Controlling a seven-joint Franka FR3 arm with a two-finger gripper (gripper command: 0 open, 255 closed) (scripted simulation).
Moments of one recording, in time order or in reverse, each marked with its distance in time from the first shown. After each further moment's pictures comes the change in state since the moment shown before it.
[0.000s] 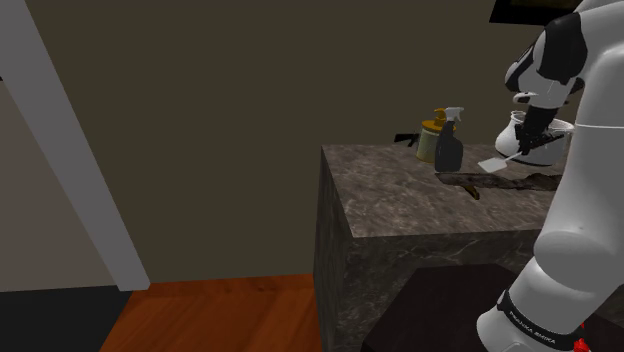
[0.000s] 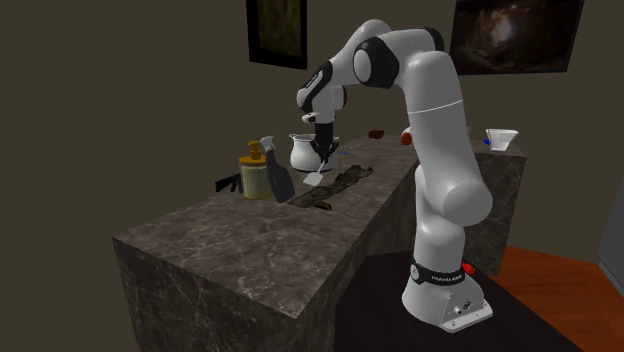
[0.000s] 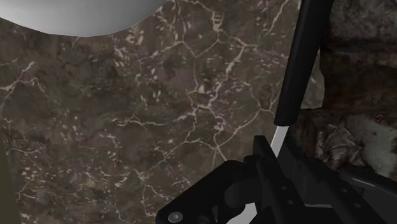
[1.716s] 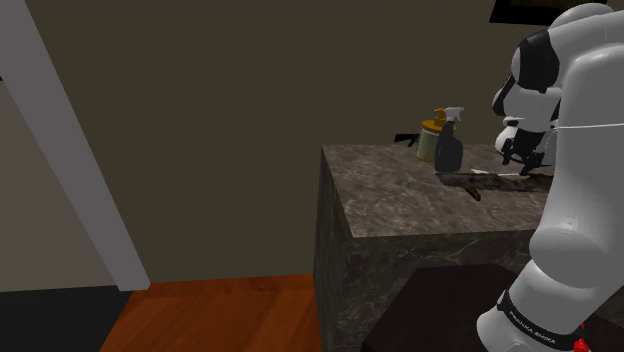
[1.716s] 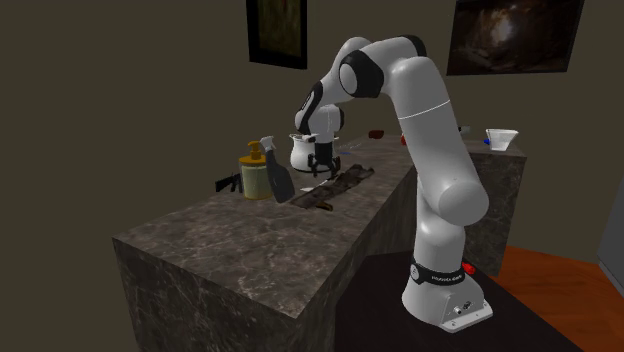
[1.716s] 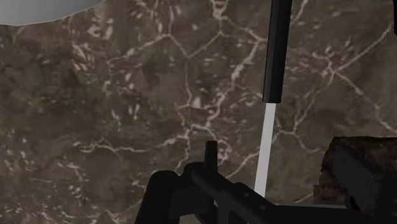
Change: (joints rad) arm -0.077 0.116 0.089 -0.094 0.129 0.164 -0.077
